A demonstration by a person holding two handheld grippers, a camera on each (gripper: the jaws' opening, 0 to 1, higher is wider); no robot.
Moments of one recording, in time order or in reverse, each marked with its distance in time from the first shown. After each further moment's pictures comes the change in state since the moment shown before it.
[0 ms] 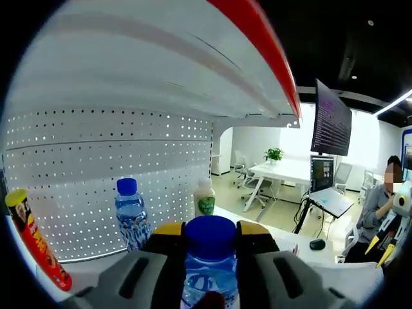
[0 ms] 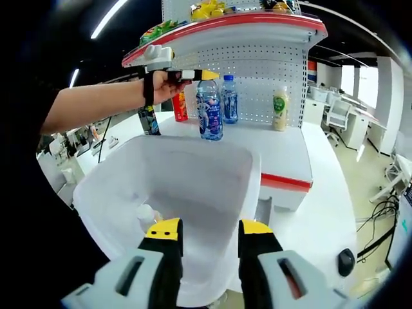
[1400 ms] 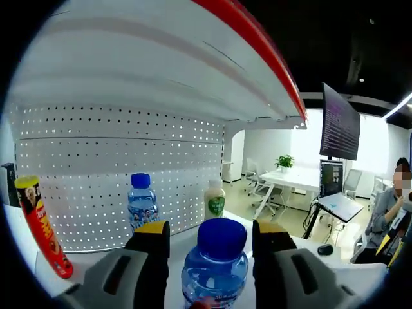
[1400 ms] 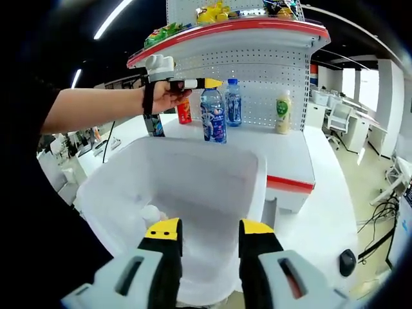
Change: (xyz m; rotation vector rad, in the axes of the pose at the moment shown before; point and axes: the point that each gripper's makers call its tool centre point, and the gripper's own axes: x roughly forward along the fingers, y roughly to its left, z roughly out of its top) left arm -0.022 0.004 -0.008 -0.015 -0.065 0.094; right arm -0.006 0.013 0.000 -0.013 -0.020 0.004
